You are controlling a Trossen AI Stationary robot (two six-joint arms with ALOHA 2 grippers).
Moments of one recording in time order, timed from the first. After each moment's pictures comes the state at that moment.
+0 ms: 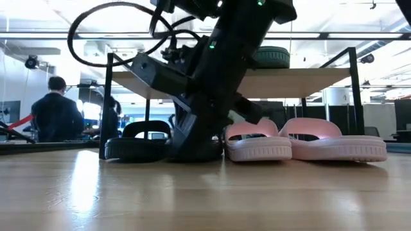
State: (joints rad) left arm -0.96 1.68 0.99 -0.25 -0.59 -1.20; right arm 0.33 2.22 1.62 -0.54 0.39 0.97
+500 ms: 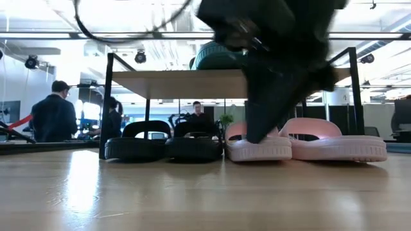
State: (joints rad) left arm -0.96 1.68 0.98 -0.26 -0.62 -1.16; right arm 0.50 2.14 1.63 -0.84 0.34 1.18
